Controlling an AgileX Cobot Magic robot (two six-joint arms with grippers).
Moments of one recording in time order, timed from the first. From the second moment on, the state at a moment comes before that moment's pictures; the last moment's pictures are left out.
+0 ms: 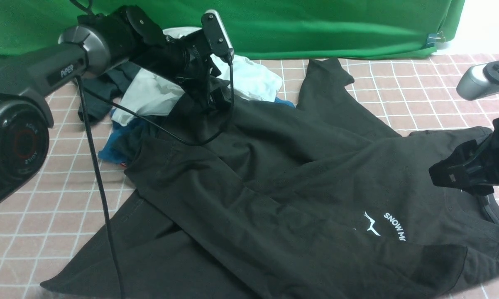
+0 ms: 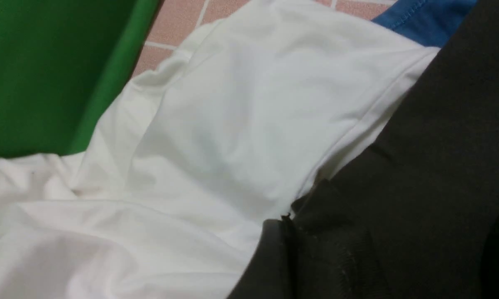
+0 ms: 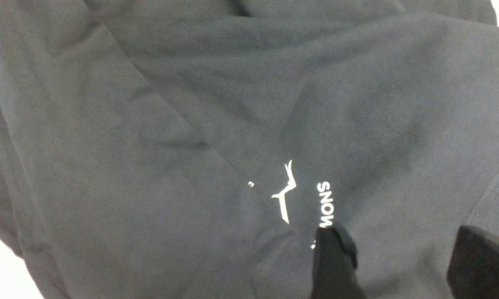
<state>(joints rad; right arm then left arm) 0.15 1.20 -0.88 0.33 0.70 -0.29 -0.15 2.28 -1.88 -0.61 0.67 1.51</state>
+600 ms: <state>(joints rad) 0.15 1.20 -0.88 0.33 0.70 -0.29 -0.15 2.28 -1.88 -0.59 0.76 1.61</state>
